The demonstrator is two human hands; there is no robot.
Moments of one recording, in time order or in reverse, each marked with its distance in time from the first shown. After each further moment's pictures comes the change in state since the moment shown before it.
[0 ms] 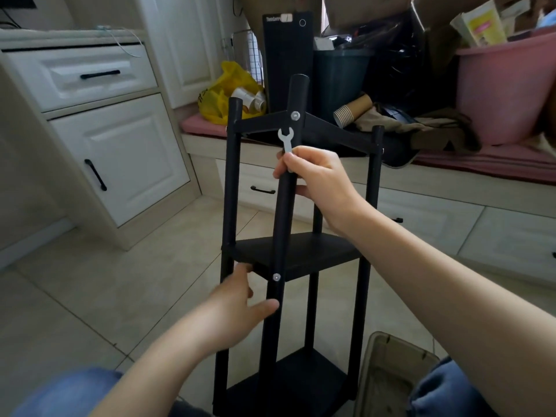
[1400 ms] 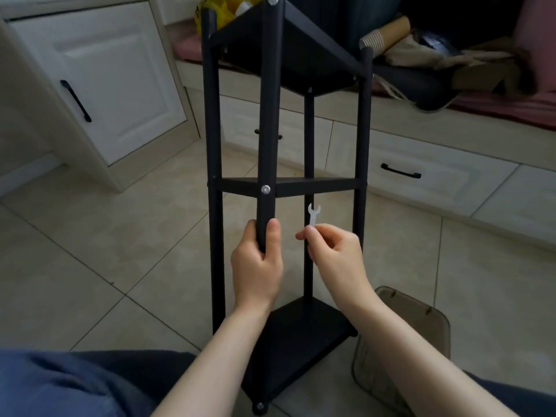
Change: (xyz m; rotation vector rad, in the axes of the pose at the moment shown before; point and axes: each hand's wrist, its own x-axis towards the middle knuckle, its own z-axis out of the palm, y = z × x) left_hand 0.048 -0.035 0.101 -0.708 0.646 0.182; right_hand -0.110 0.145 0.045 -0.118 0.190 0.312
